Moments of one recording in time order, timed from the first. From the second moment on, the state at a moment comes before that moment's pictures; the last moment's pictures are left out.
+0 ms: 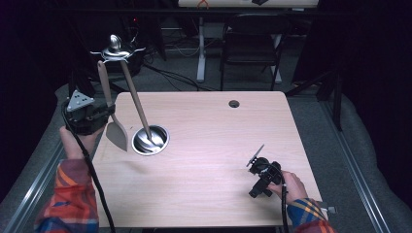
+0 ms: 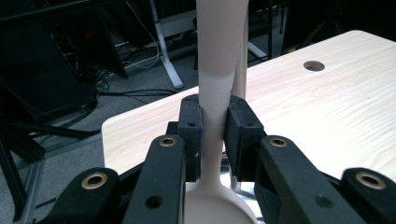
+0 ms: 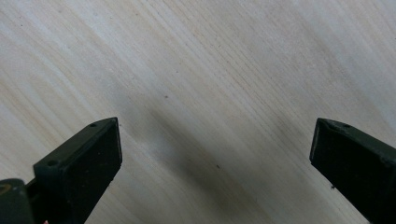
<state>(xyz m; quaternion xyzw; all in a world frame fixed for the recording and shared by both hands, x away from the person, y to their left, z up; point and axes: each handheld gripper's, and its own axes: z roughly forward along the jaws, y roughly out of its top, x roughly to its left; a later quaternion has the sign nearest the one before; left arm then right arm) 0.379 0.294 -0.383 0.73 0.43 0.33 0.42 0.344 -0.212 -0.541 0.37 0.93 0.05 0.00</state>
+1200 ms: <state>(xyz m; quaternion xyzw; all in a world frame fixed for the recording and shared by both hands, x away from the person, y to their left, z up) 0.383 0.284 -0.392 0.72 0.43 0.33 0.44 0.341 -0.211 -0.542 0.38 0.92 0.07 0.01</state>
